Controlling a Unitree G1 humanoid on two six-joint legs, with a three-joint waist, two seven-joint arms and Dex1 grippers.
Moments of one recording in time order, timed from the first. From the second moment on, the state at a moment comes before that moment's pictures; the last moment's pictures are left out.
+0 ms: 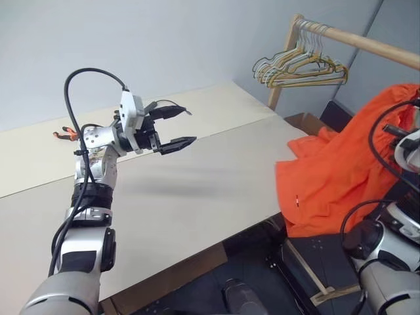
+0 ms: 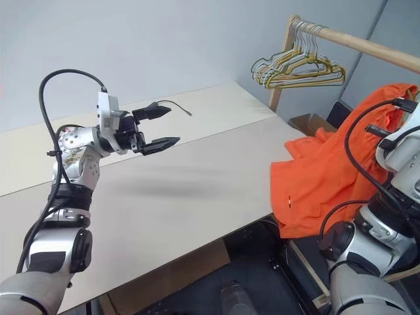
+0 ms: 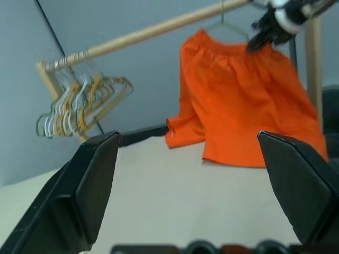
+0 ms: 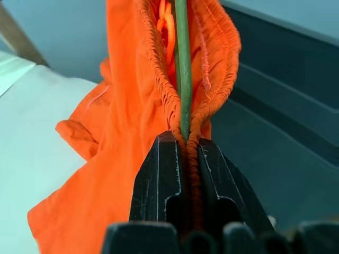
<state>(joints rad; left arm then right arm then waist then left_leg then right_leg) -0.83 0.46 0.12 0.50 -0.41 0.00 -1.30 -0.95 -0.58 -0.69 -0.07 0.08 1.60 -0.15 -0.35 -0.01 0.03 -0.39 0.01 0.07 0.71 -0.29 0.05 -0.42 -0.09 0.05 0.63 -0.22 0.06</state>
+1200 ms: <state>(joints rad) -0.65 0.47 0.16 0.22 -0.51 0.09 -1.17 -1.20 -0.73 -0.63 0.77 0.09 1.14 -0.30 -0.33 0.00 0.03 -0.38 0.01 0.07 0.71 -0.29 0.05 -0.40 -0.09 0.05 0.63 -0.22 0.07</state>
